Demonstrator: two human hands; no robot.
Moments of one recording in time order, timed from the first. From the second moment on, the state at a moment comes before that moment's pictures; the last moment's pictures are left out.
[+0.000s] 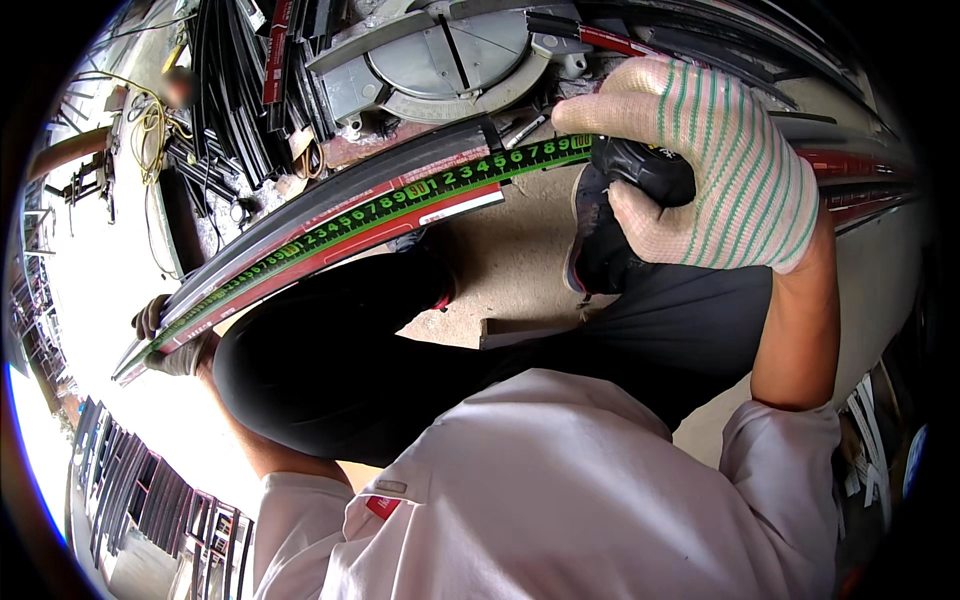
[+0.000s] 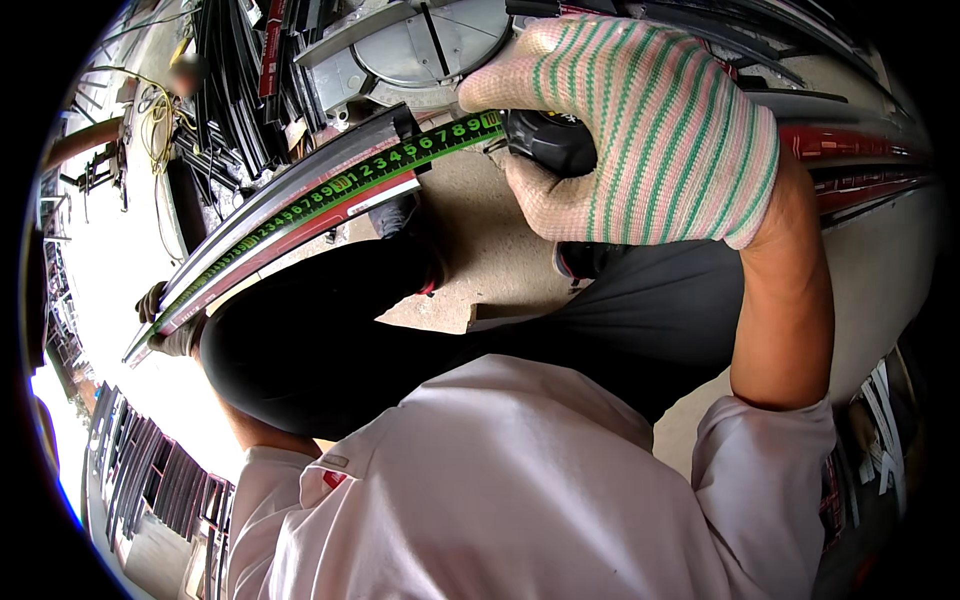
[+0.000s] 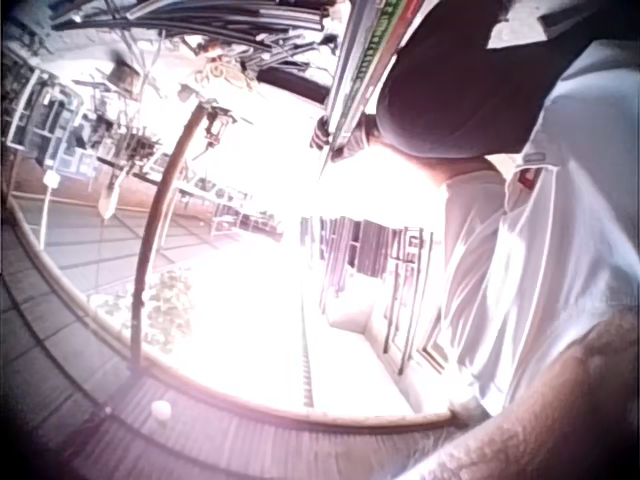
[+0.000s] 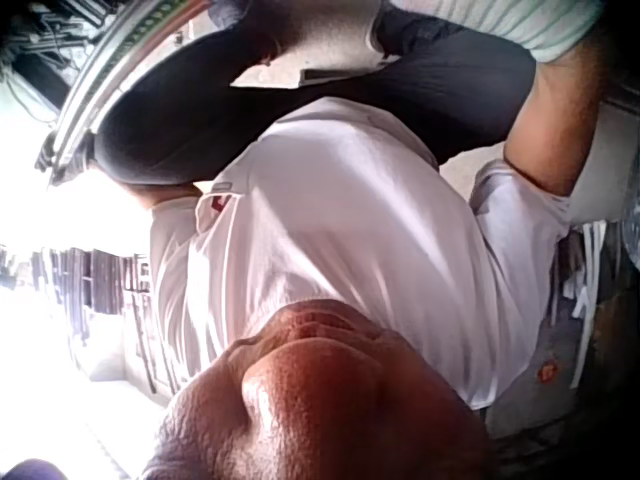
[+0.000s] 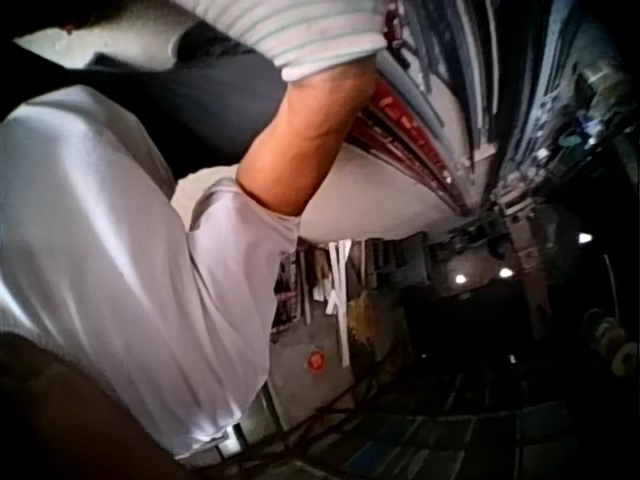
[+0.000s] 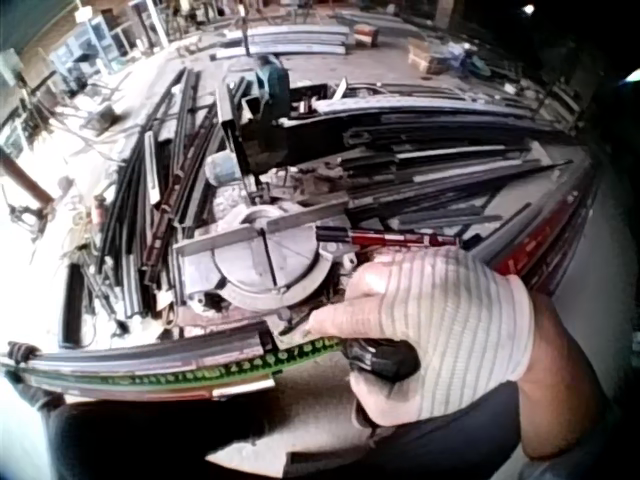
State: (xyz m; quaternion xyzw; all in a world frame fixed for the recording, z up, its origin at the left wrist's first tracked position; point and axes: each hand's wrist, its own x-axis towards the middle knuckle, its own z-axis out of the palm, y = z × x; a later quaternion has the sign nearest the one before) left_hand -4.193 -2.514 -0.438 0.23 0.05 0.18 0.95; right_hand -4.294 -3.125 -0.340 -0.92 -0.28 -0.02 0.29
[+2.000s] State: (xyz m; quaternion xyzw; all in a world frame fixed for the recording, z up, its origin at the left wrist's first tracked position) left_hand -4.204 -2.512 -0.458 0.25 0.11 0.20 0.94; right_hand -4.290 -3.117 -0.353 -0.92 -0.28 0.01 0.26
